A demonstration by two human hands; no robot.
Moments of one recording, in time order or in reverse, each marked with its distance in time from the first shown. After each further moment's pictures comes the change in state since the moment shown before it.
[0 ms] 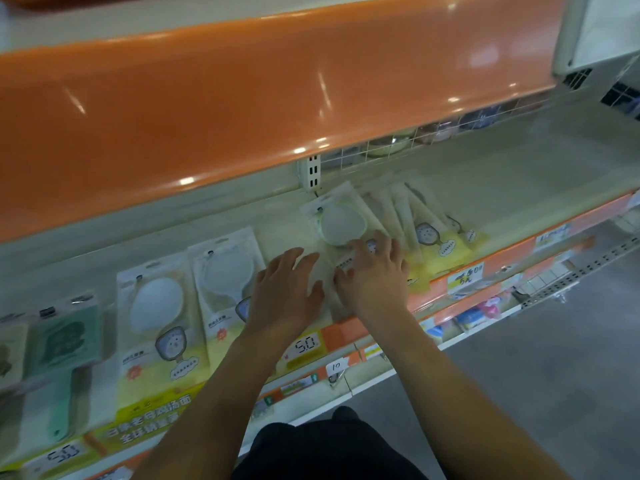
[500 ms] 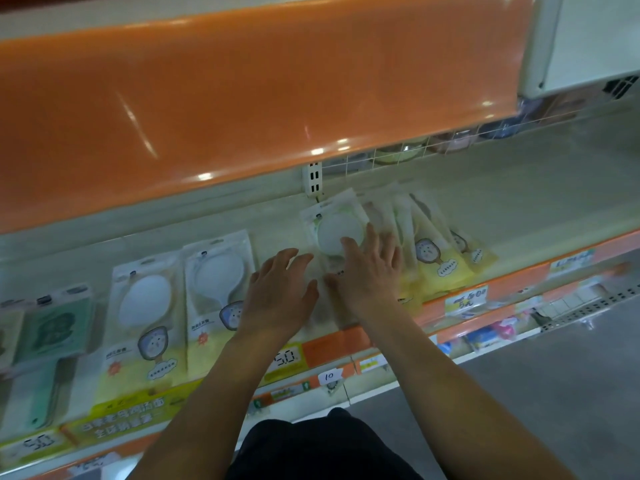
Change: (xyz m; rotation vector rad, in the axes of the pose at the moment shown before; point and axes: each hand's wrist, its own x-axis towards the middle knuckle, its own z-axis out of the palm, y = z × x) left_hand 0.019 0.020 0.006 -0.010 0.015 -0.117; right_hand 0.044 0.014 -0.001 -0.059 -0.217 -0.094
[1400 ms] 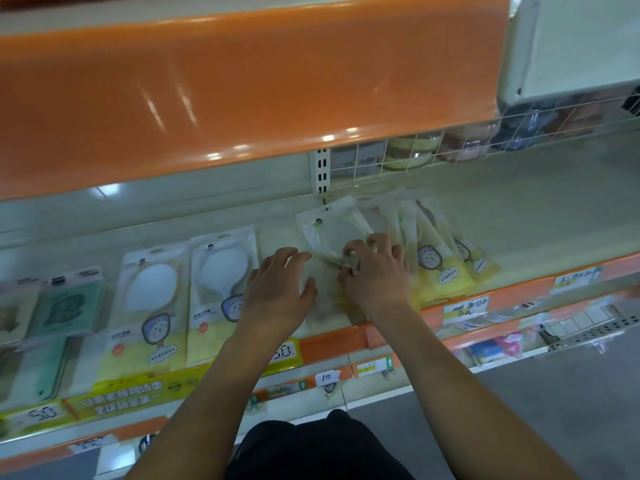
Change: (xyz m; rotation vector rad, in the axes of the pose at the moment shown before) left_hand -0.004 0.008 0.001 -0.016 0.067 -0.036; right_hand 0.003 0.026 -0.007 0.117 0.097 -0.098
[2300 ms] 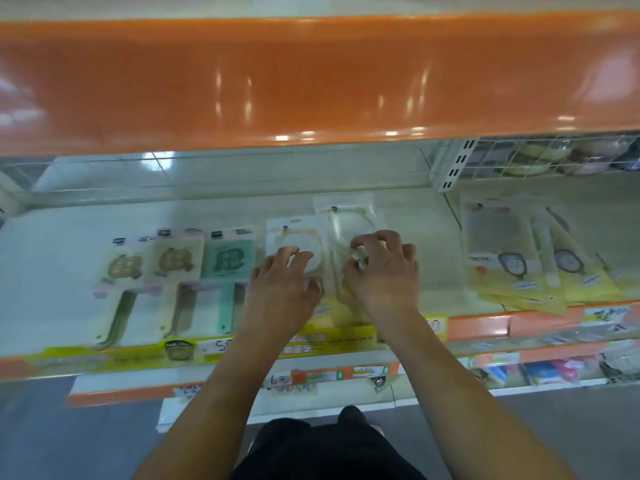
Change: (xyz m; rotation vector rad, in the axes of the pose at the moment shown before) left_hand -0.096 -0.183 -0.074 0.015 0.150 -0.127; right_hand -0.069 -0.203 0.067 0.090 0.079 -0.076
